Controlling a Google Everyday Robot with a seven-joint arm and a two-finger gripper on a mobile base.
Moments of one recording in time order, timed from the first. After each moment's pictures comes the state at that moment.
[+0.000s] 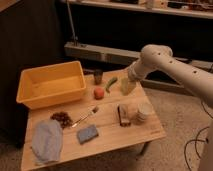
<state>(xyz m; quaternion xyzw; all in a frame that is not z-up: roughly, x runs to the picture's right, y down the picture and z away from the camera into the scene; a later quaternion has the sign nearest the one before) 0.112 -0.041 0.781 -0.20 -0.18 0.09 0.96</state>
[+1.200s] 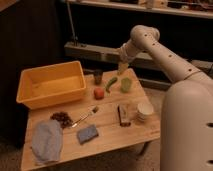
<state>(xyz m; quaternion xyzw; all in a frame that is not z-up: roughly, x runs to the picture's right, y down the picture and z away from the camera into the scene) 0.065 -0.155 0.837 -0.13 -0.22 -0.04 0.97</state>
